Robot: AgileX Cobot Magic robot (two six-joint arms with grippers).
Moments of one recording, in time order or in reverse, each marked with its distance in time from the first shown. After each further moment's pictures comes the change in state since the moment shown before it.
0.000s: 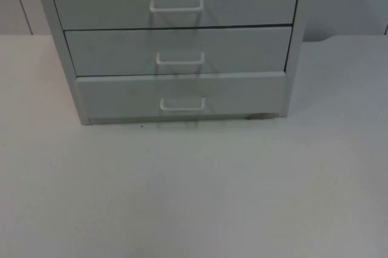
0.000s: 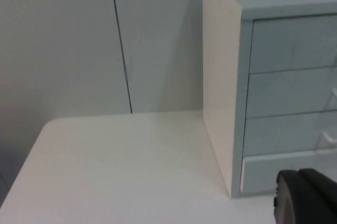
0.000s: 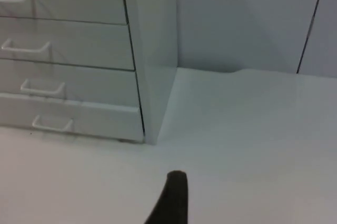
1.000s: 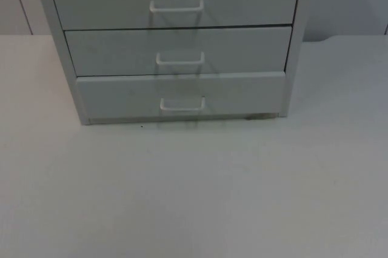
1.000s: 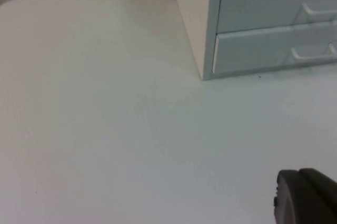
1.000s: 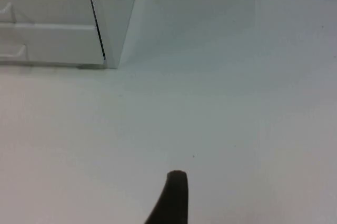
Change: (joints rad) right arm 0.000 -0.303 0.120 -0.187 0.278 0.162; left arm 0.000 -0.009 -0.004 -0.074 0.312 0.028
